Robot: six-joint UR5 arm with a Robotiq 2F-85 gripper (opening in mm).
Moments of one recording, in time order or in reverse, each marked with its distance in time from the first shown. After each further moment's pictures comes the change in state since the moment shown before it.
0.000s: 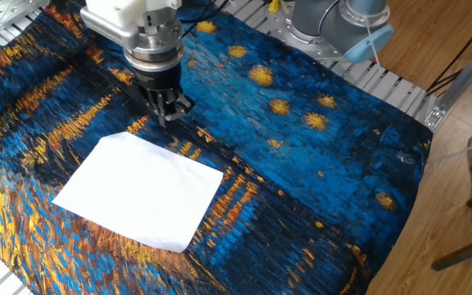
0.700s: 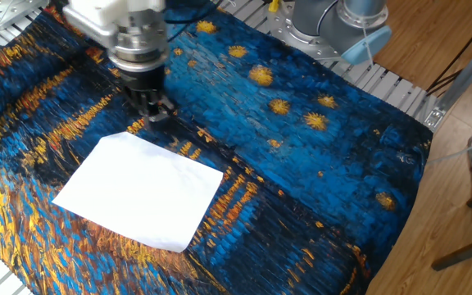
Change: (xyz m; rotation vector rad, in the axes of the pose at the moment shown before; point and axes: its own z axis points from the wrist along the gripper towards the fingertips) arm -0.025 -0.040 0.015 -0.010 -0.033 -0.034
